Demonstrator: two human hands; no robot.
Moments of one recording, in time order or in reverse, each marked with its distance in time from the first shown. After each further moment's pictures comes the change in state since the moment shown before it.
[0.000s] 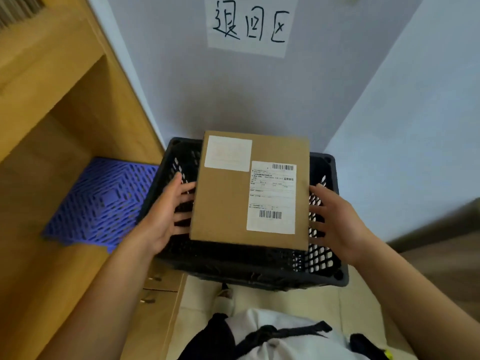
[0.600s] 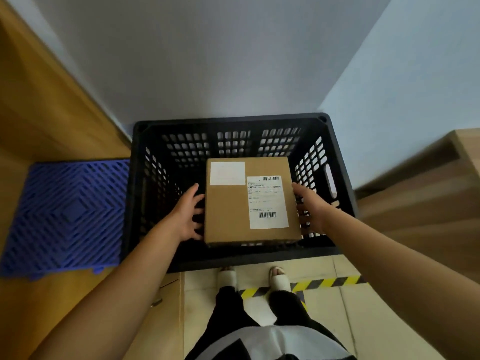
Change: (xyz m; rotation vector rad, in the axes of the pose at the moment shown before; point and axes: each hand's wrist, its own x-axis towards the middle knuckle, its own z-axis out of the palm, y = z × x) left_hand 0.134 -0.070 0.002 0.053 -0.153 -0.477; right_hand 0.089 0.065 0.040 -0.030 0.225 0.410
